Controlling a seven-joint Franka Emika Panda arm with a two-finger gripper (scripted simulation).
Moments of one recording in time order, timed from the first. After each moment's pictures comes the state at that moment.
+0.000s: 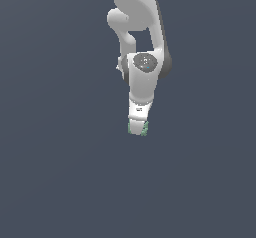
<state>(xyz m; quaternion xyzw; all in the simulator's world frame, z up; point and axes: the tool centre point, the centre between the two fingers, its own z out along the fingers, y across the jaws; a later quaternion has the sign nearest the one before) -0.026 0.048 0.124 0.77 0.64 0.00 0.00</state>
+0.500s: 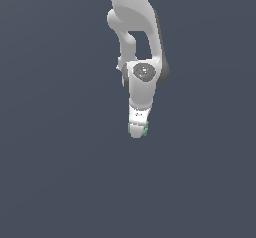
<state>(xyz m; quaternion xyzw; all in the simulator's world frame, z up) -0.027 0.048 0.092 0.77 0.64 0.00 0.00</state>
